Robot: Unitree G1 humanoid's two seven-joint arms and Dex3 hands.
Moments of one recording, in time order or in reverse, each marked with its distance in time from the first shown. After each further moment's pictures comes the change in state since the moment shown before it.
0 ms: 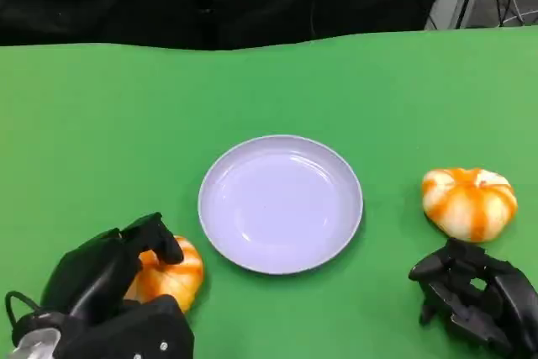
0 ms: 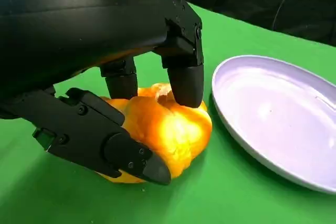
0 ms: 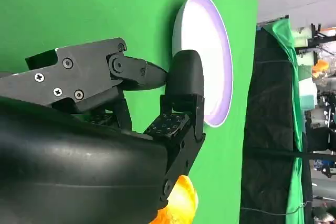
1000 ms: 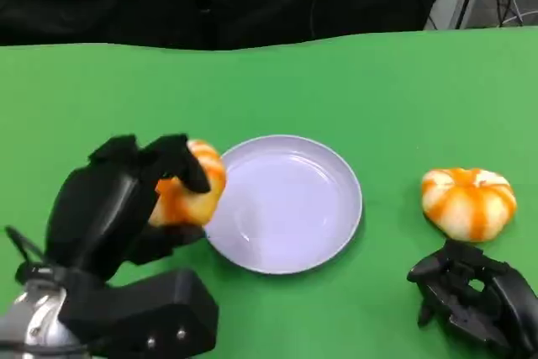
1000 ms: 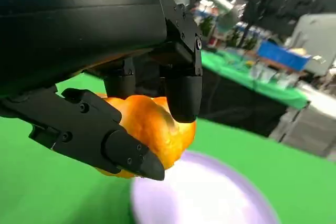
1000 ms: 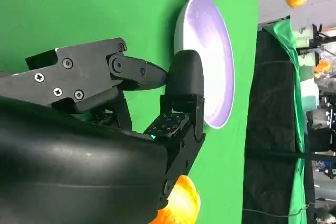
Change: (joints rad) left arm -0.062 -0.026 0.036 -0.296 0.060 -0.016 0.038; right arm -0.003 0.001 0.004 0.011 -0.001 -0.001 -0.001
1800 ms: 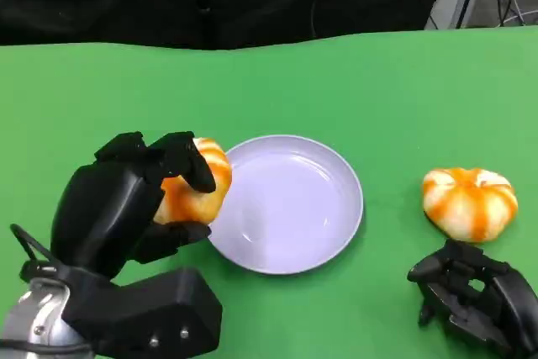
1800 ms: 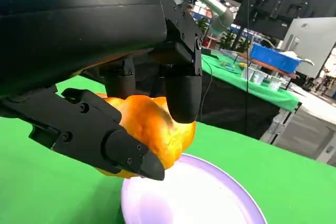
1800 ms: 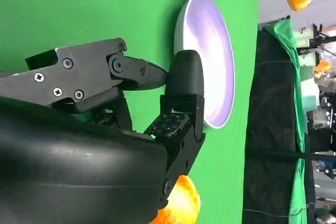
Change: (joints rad) left arm -0.002 -0.005 -0.003 0.004 0.000 -0.003 0.000; right arm 0.000 0.000 0.000 0.000 0.000 0.000 -0.001
